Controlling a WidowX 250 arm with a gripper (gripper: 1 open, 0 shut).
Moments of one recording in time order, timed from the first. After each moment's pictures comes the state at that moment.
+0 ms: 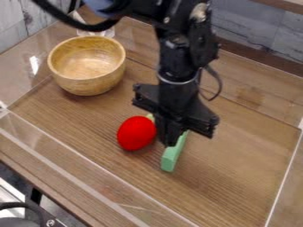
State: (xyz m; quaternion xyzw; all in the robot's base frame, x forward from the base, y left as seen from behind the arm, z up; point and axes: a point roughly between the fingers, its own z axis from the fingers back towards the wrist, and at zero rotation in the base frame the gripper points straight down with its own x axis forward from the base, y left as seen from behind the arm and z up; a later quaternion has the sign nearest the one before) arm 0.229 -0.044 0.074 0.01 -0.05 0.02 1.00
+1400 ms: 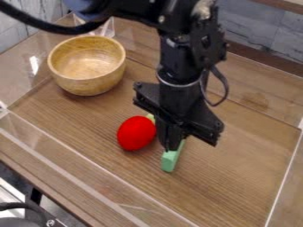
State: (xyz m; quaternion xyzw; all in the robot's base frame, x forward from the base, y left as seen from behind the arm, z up) arm 0.211 -0.049 0.092 0.01 -0.06 -0.01 1.00
